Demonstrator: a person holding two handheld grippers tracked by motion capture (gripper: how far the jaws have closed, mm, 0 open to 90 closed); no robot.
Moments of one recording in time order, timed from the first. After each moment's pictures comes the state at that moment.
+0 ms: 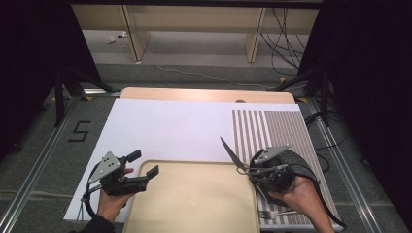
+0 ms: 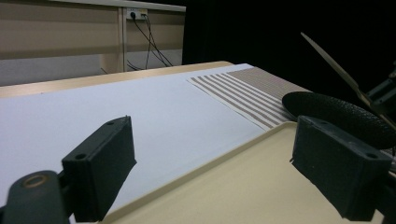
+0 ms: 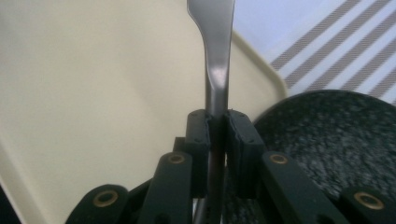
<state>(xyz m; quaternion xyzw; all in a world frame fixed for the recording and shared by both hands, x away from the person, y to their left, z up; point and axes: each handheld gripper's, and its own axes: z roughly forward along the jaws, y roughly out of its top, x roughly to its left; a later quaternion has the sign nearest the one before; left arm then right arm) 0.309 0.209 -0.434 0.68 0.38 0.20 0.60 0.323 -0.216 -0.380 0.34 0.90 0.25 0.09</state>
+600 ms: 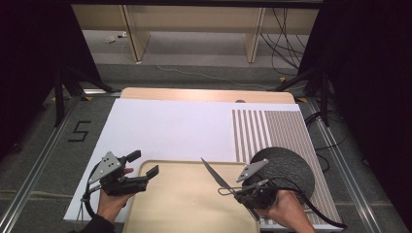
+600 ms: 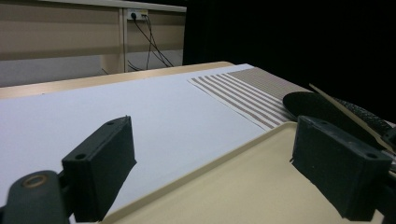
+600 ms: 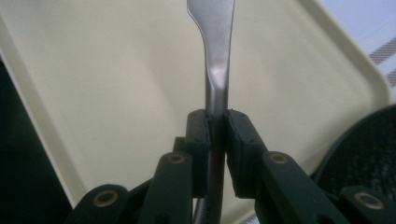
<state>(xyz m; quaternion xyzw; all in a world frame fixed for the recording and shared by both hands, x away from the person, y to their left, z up) 0.309 0.209 -0.434 0.68 0.38 0.20 0.60 0.298 -0.177 -0.402 0.30 0.93 0.23 0.04</state>
